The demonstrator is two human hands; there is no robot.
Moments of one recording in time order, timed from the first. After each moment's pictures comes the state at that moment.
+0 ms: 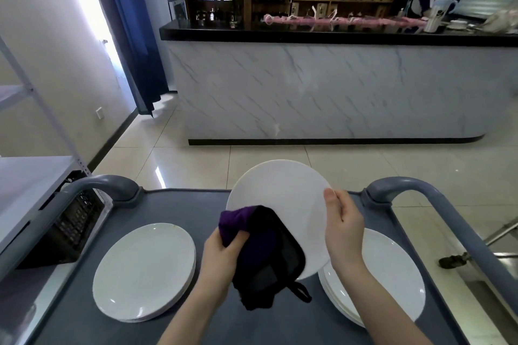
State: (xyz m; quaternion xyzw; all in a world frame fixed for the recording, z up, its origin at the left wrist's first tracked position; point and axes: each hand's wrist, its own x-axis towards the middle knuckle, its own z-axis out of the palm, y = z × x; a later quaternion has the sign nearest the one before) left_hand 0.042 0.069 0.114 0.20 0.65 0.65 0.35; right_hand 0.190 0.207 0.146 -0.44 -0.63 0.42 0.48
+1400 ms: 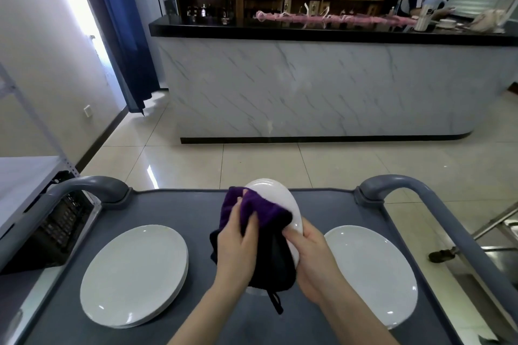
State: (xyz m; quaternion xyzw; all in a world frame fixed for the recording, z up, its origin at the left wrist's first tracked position) left_hand 0.064 0.099 0.130 0.30 0.71 0.60 0.22; right_hand 0.180 0.165 0.147 -0.30 -0.47 0.77 0.31
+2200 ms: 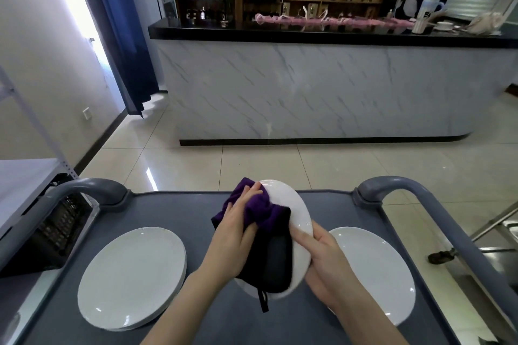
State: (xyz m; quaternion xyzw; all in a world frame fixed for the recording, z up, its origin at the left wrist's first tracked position) left_hand 0.036 0.103 0.132 0.52 0.69 0.47 0.17; right_hand 0.201 0.171 0.153 -0.27 -0.44 0.80 0.31
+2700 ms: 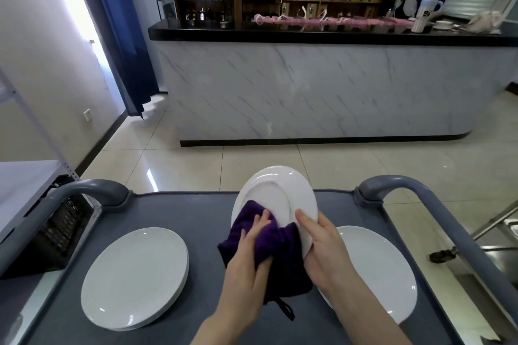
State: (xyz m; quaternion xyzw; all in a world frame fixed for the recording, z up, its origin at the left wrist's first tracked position) left_hand 0.087 0.070 0.114 0.45 0.67 0.54 0.22; right_hand 0.185 0.175 0.160 -0.30 -0.36 0.80 0.37
